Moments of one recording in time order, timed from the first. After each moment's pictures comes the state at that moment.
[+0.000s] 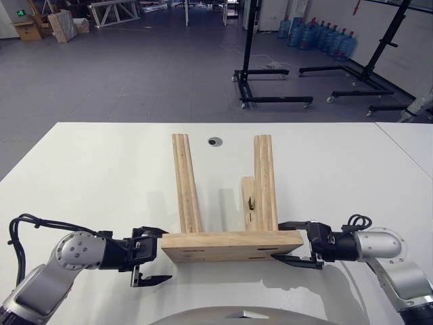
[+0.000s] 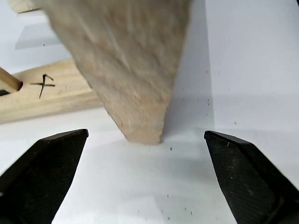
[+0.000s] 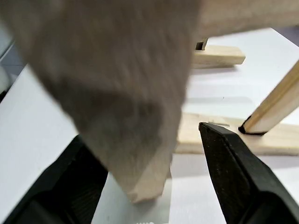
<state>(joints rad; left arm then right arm) 0.24 0.88 -0.16 -0.41 -0.13 0.11 -1.08 0.18 -0.73 0.03 -0.18 0.35 -0.11 1.26</state>
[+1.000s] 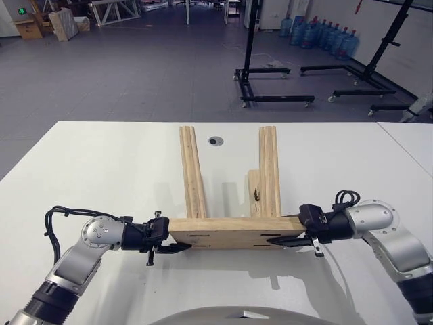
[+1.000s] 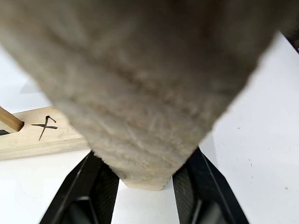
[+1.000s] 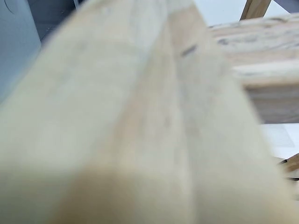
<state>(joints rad) 0.04 0.69 -0.23 -0.14 -0.22 -0.02 -1.18 -0.01 -0.83 0.08 -0.24 0.40 0.14 1.35</state>
